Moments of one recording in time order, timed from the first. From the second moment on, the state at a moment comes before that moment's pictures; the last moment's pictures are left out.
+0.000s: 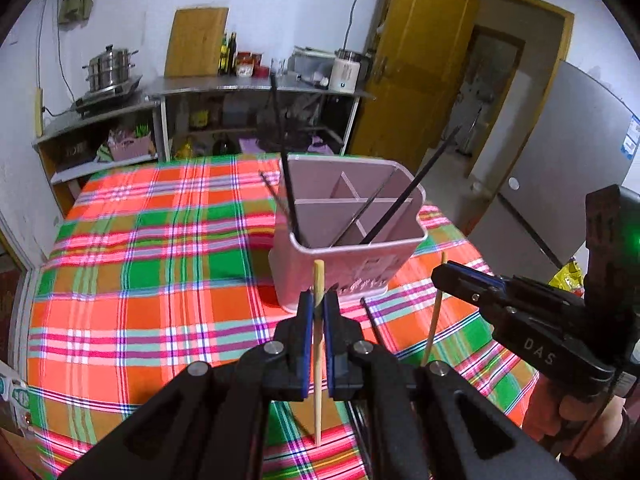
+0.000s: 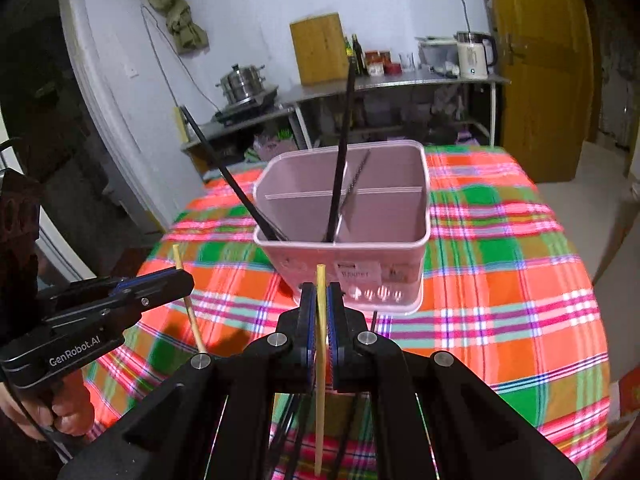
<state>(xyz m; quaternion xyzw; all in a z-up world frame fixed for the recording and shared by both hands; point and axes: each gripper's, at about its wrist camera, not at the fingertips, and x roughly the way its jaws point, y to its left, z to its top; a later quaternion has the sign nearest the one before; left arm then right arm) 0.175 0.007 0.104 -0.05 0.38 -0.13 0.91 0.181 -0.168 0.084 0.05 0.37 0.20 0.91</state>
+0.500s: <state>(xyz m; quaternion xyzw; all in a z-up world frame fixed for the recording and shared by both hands) 0.145 0.006 0.115 -0.05 0.37 -0.13 0.92 0.148 -0.181 0.105 0.04 0.34 0.20 0.92</state>
